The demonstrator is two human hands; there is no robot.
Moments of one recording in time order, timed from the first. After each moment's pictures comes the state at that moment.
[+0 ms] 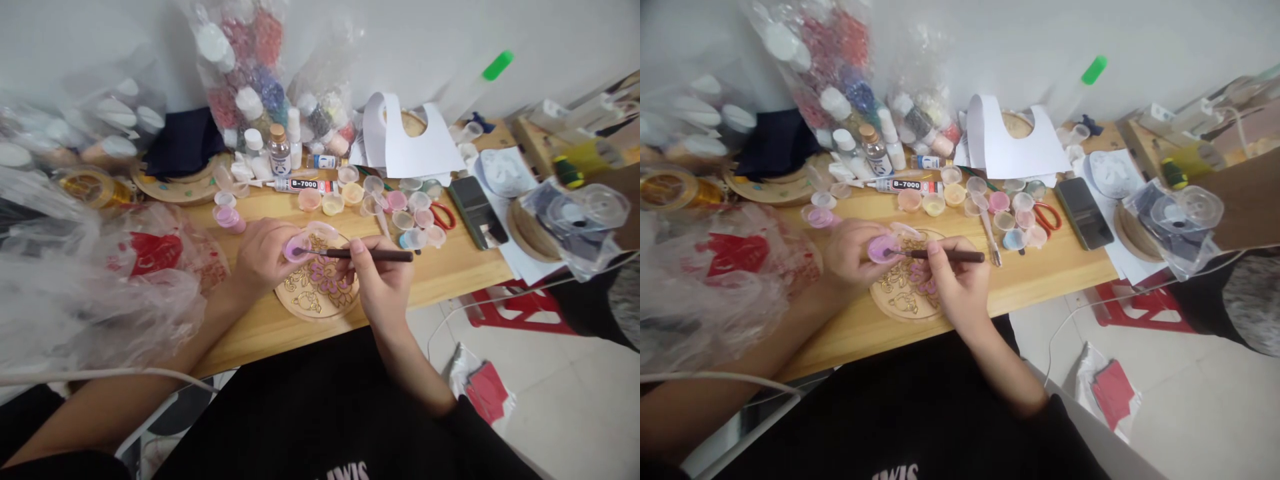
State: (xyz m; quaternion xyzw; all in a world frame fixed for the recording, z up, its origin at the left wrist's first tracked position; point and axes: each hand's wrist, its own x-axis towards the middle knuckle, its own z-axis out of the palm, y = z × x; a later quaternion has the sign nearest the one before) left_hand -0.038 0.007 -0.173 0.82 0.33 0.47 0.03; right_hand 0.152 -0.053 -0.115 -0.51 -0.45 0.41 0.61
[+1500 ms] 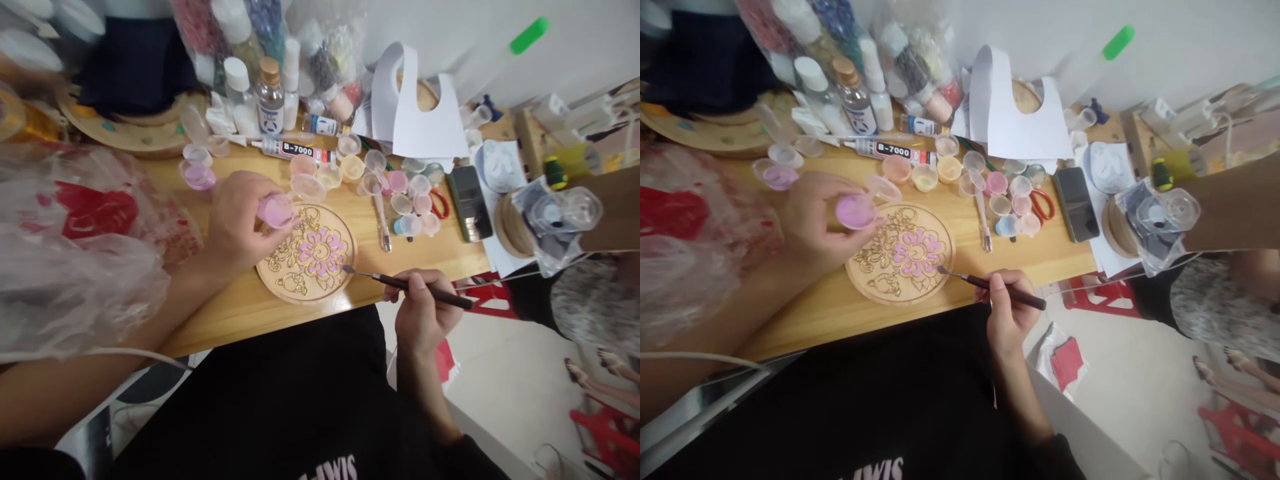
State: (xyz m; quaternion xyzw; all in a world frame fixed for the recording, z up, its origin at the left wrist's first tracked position) left_hand -0.036 0.013 -0.178 0.79 0.36 0.49 -0.03; right_hand 0.216 -0.114 -0.130 -0.61 -0.43 0.25 0.61
